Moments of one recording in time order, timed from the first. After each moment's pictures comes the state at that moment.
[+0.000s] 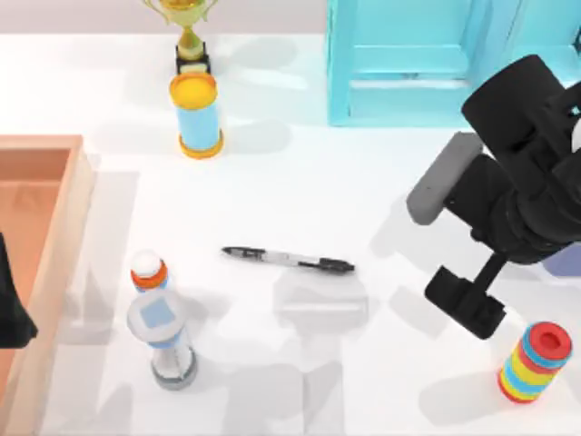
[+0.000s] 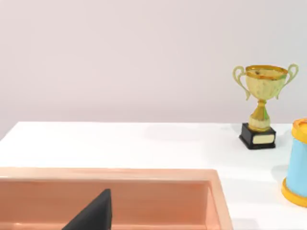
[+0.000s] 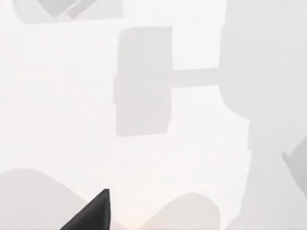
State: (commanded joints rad) left arm 0.00 0.00 0.00 0.00 0.00 0.00; right arm 0.56 1.53 1.07 -0.80 0.10 -0.37
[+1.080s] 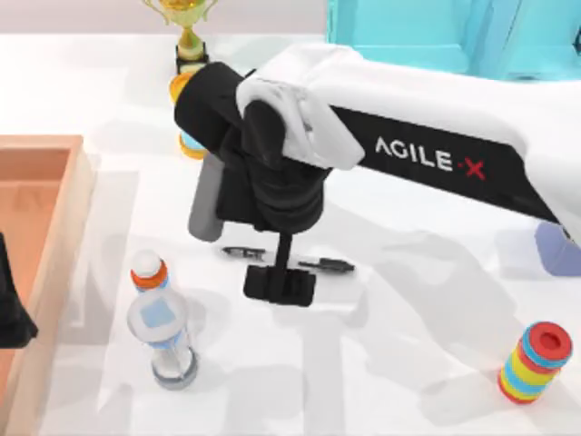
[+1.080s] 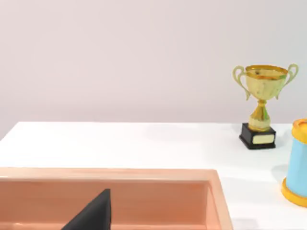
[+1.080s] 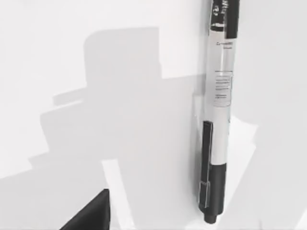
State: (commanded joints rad) left arm 0.00 0.00 0.00 0.00 0.00 0.00; right arm 0.85 2.25 1.89 -1.07 0.26 -0.54
